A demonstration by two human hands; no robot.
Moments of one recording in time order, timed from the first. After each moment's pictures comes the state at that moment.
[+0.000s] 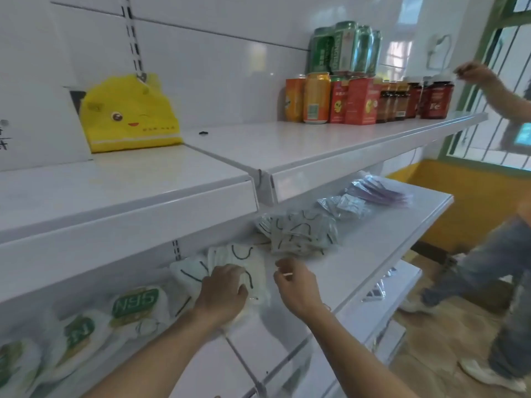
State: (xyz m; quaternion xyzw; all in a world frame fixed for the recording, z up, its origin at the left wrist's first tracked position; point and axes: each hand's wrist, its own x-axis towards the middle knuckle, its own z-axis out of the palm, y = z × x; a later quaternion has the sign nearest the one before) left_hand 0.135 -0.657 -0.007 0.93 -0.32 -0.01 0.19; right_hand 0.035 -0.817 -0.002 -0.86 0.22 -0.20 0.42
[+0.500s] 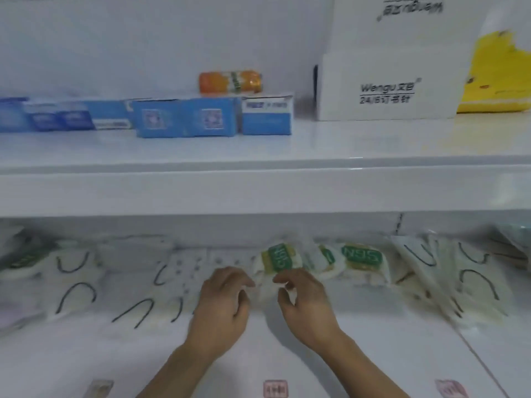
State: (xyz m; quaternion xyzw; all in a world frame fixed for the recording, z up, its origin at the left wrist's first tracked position) left_hand 0.011 -0.249 -0.026 0.92 -0.08 0.28 0.25; right_hand 0.053 -0.441 -0.036 -0.87 -0.20 -0.14 0.43
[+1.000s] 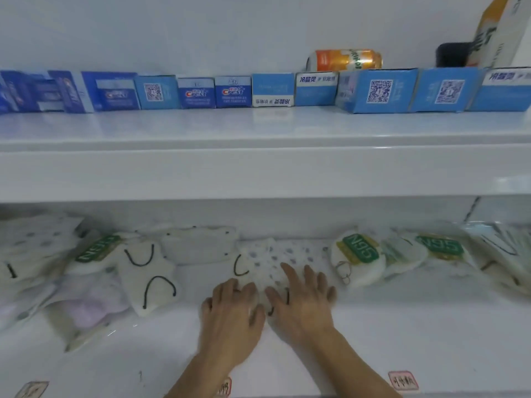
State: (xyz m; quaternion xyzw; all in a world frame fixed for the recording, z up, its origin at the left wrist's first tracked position) left_hand -0.013 -0.077 -0.076 0.99 0.03 0.15 0.07; right_hand 0.034 -0.238 -0.081 -0.98 -0.07 -0.08 0.16
